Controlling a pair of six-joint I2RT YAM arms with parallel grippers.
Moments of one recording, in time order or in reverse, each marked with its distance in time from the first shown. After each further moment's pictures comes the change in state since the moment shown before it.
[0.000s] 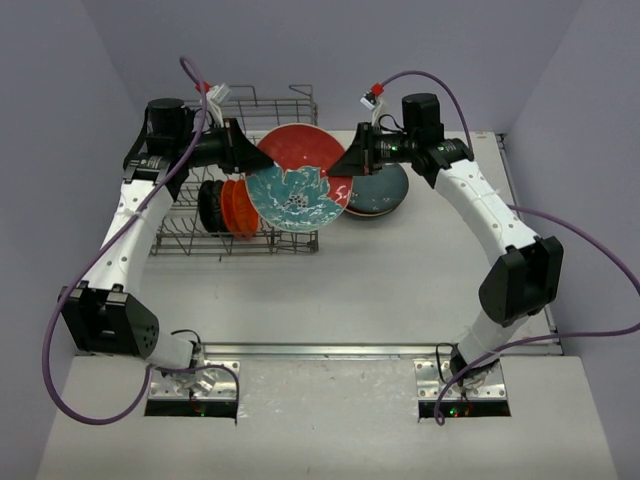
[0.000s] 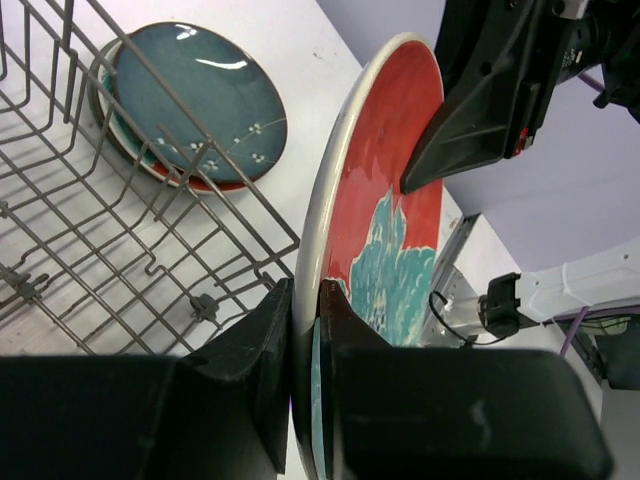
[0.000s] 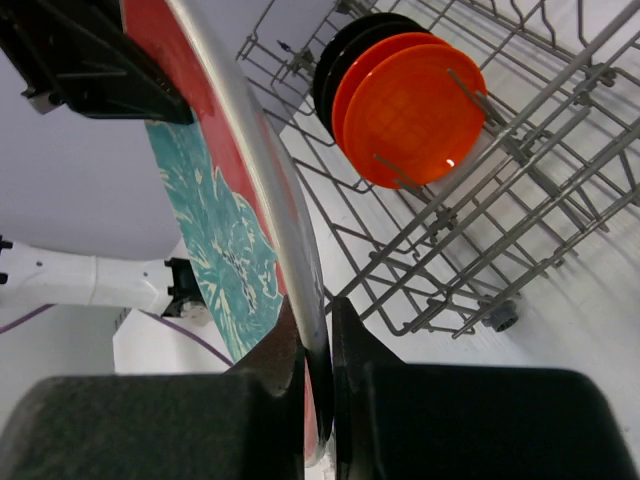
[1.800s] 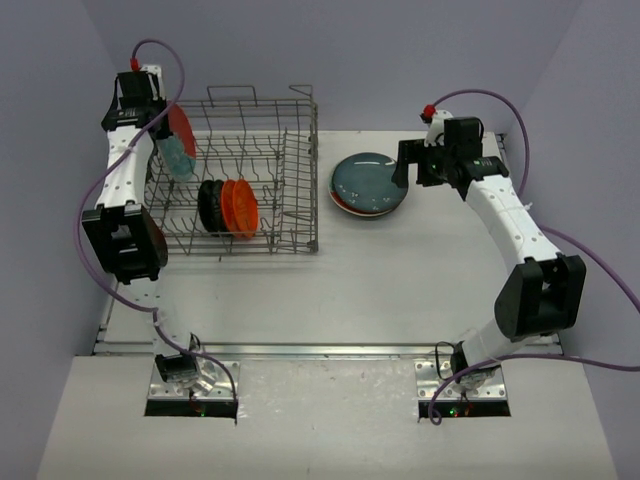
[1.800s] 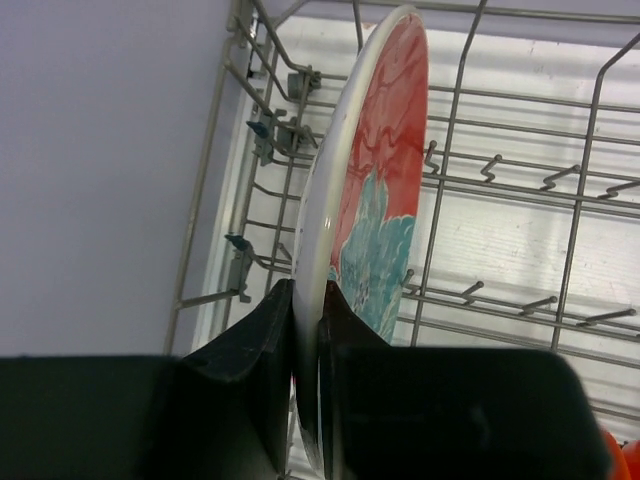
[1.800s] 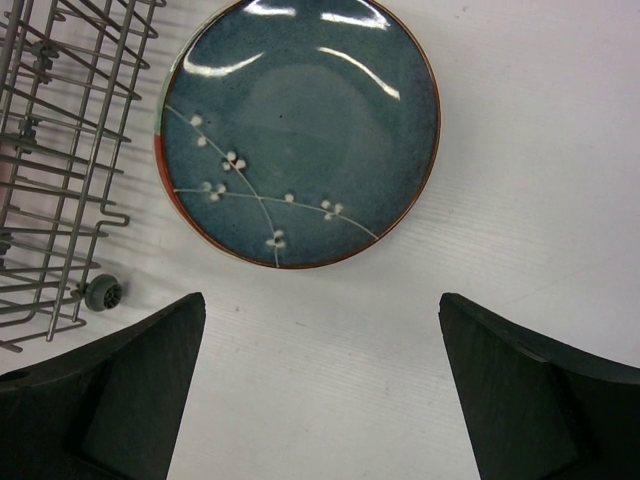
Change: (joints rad) left arm 0.273 0.589 0.558 -0.182 -1.025 0.404; right arm -0.206 -0.128 -0.230 -0.097 0.684 -0.320
